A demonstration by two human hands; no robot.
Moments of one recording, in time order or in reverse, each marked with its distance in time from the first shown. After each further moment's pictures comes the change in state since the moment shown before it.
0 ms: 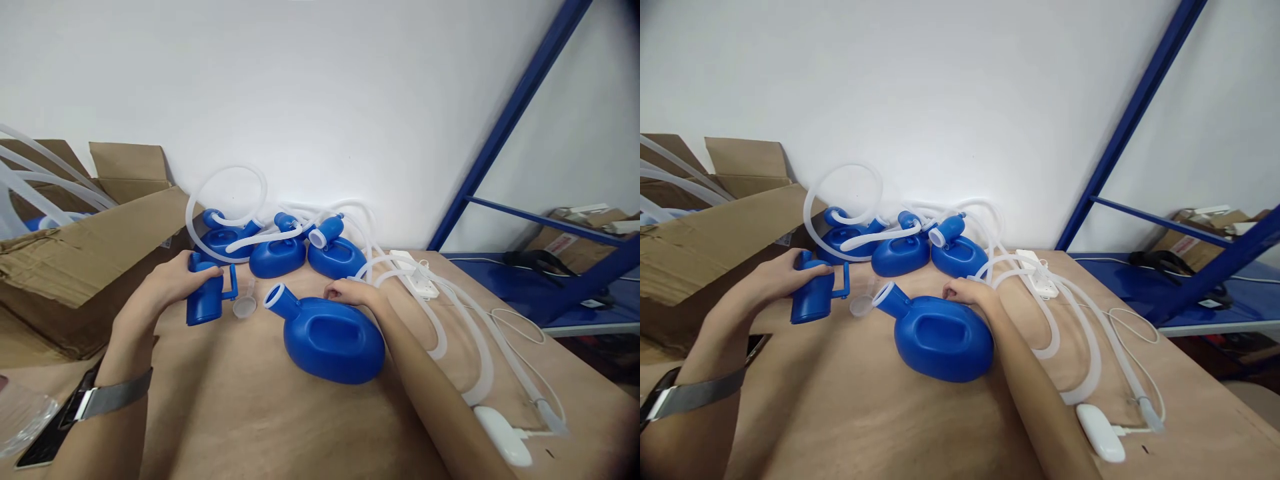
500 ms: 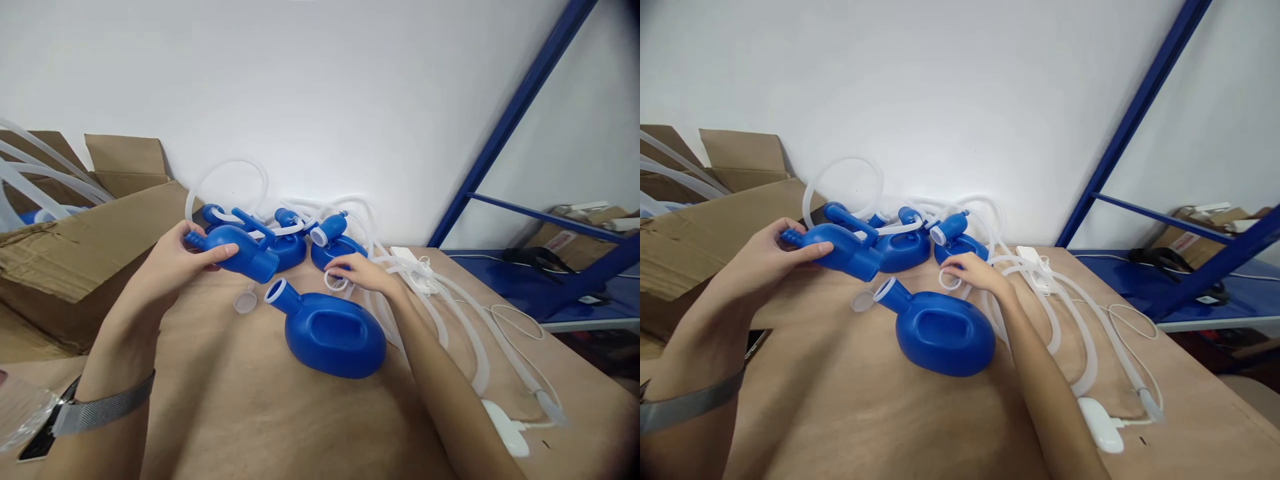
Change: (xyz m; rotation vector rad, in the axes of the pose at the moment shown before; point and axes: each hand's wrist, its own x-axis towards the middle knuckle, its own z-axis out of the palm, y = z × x) left_hand -0.039 0.041 -0.015 -0.740 0.087 0.127; right_hand -0.027 -0.016 -0.032 0.204 0.395 -0.153
